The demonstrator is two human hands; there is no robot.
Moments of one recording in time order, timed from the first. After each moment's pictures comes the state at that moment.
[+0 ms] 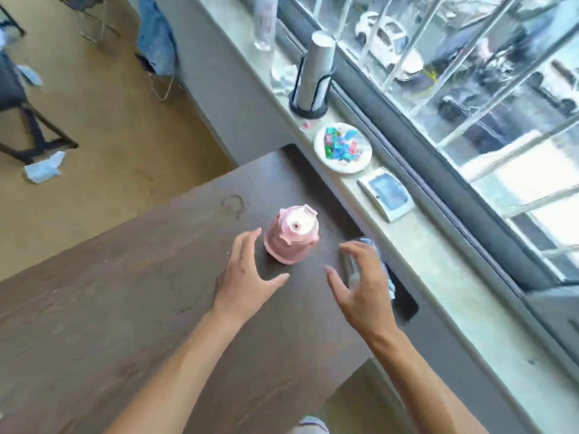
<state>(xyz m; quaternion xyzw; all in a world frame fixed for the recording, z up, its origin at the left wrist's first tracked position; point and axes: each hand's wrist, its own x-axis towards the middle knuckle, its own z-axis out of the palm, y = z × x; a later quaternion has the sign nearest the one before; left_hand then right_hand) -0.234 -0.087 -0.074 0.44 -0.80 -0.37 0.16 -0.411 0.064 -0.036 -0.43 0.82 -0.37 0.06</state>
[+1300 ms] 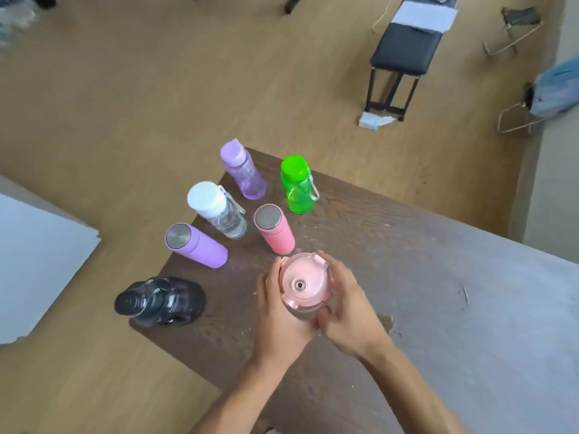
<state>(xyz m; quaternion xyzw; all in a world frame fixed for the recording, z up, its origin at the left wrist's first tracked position) 0.189 0.009 -0.075 0.79 -0.44 -0.13 0.40 0.061 -0.070 -0.045 -0.72 0.41 -0.18 0.52</state>
